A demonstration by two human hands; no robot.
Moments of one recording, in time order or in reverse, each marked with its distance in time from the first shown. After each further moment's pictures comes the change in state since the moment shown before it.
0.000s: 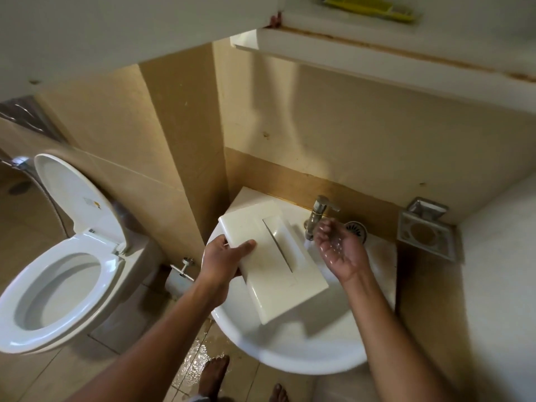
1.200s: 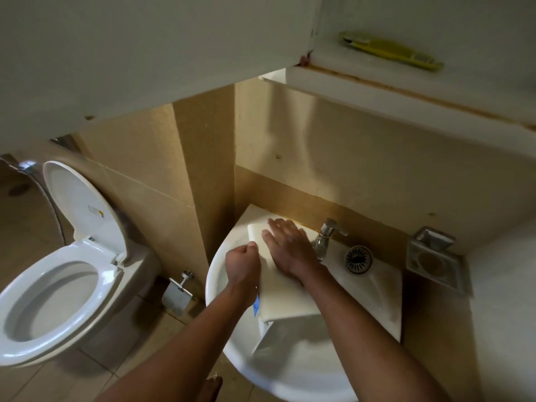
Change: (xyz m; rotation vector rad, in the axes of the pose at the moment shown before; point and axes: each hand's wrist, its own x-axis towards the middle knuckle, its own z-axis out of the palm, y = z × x) left_hand 0.043 0.002 0.035 0.022 0.277 -0.015; right_hand 0.066 0.072 0.065 -2.415 0.014 -0.349
